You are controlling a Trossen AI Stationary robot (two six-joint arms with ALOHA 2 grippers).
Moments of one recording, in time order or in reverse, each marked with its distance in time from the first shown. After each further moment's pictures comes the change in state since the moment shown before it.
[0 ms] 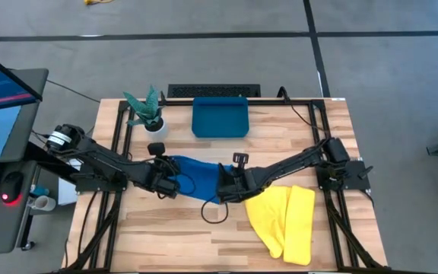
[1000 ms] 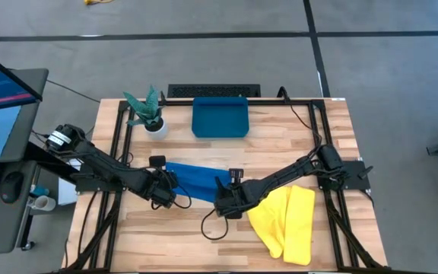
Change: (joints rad) left arm -0.112 0.000 0.000 0.009 0.317 -0.027; right arm 0.057 0.082 0.004 0.103 -0.177 -0.003
